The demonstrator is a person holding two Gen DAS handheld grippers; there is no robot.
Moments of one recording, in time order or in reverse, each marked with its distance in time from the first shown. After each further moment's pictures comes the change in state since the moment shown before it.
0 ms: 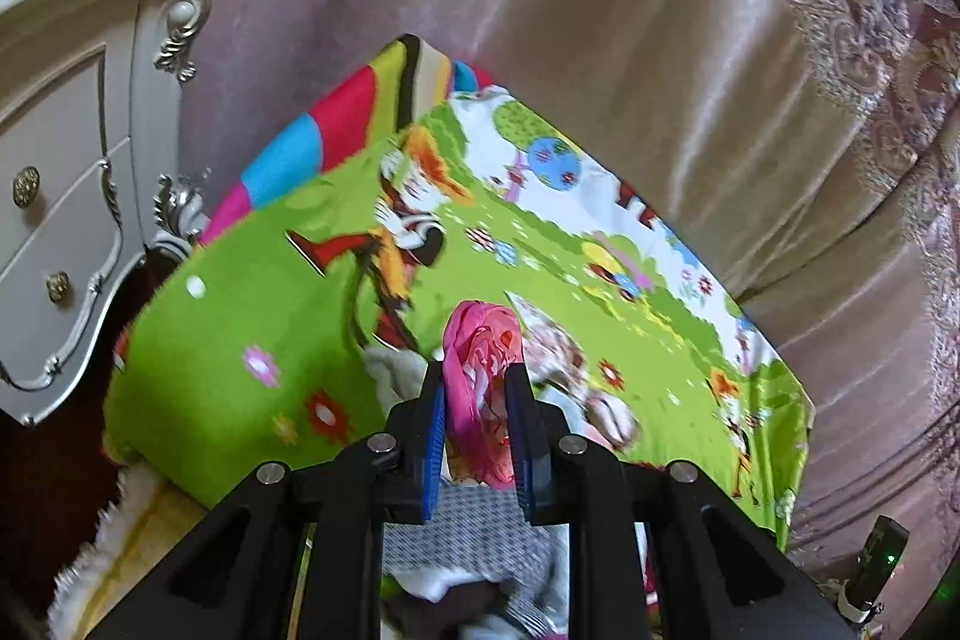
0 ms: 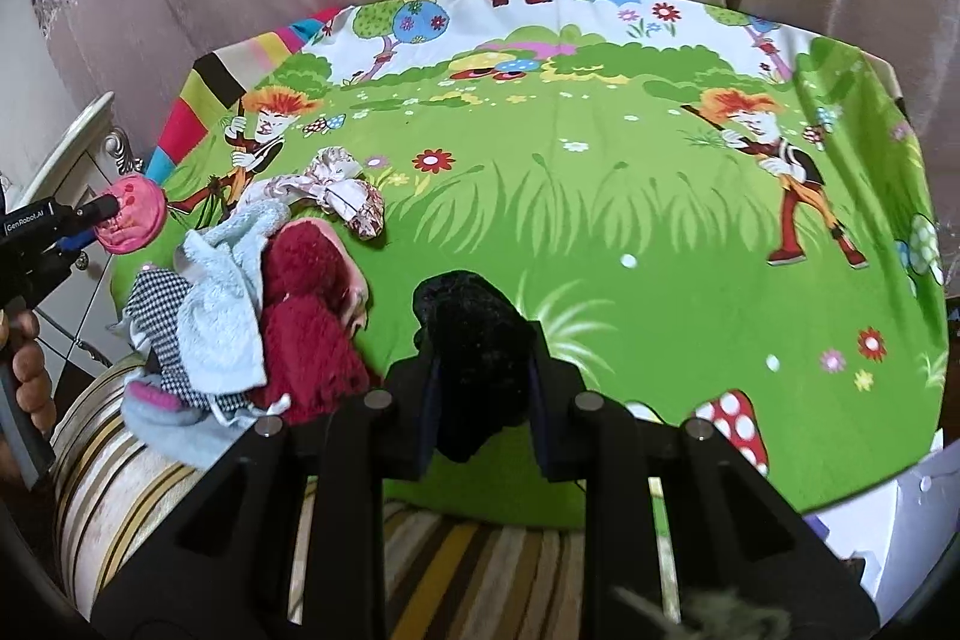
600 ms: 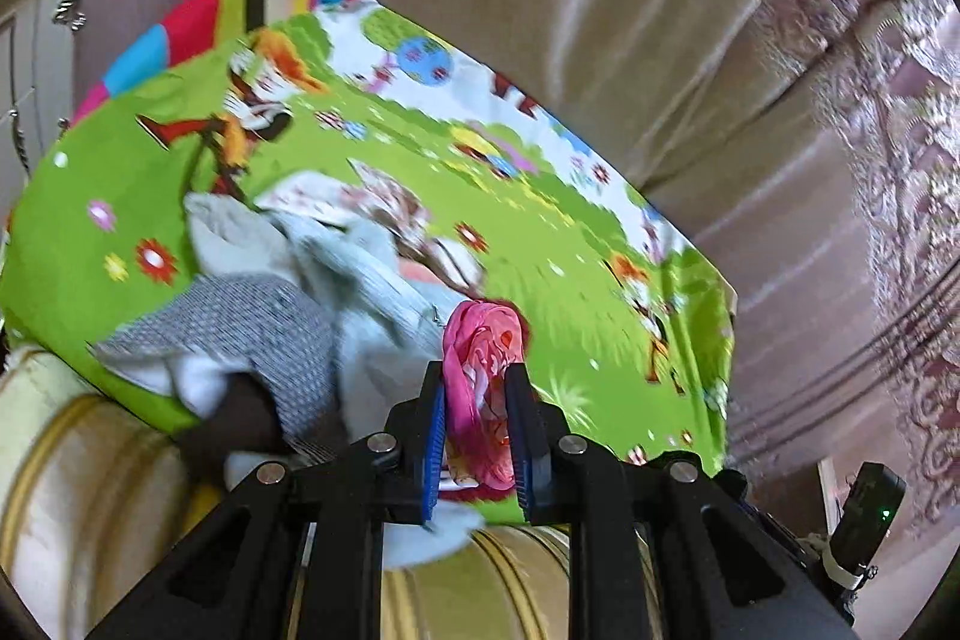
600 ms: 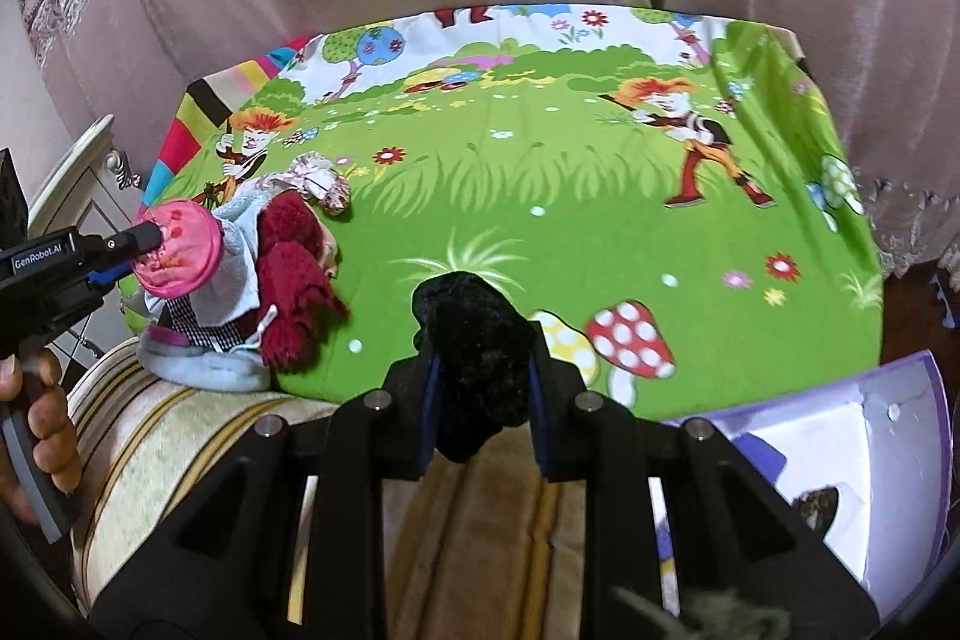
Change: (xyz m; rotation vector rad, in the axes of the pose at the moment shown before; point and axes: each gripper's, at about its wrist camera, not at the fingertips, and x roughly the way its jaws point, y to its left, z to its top) left arm -0.007 -0.082 -0.080 0.102 0.165 -0.174; right arm -0.067 -0.032 -0.047 0.070 -0.050 -0.058
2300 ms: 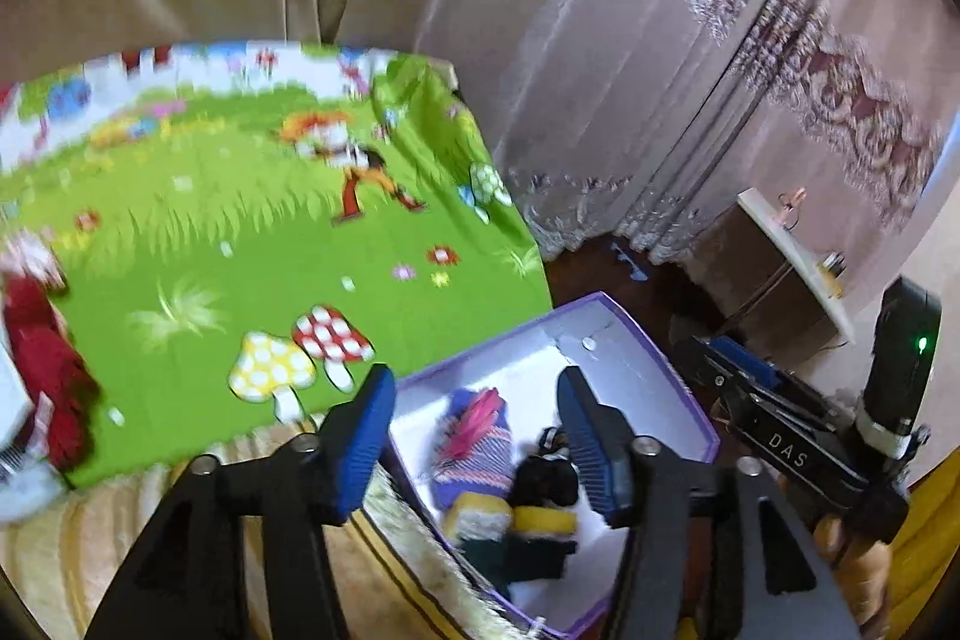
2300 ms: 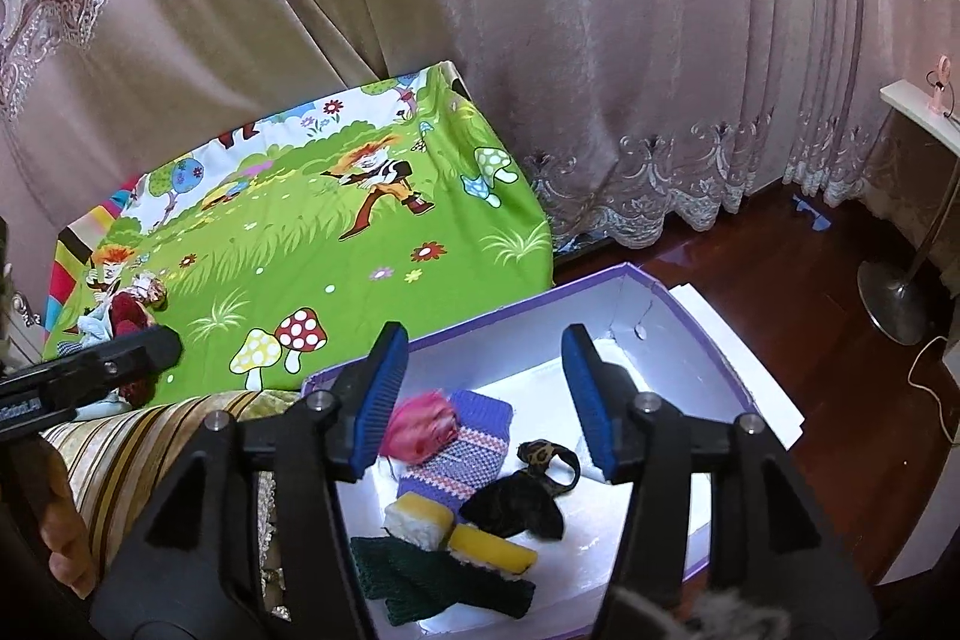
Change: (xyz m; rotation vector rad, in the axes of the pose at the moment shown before) left arm 0.043 -0.253 -0.137 0.611 0.215 -0.212; right arm -0.136 -0.162 -0.070 0.298 -0.189 -0.331
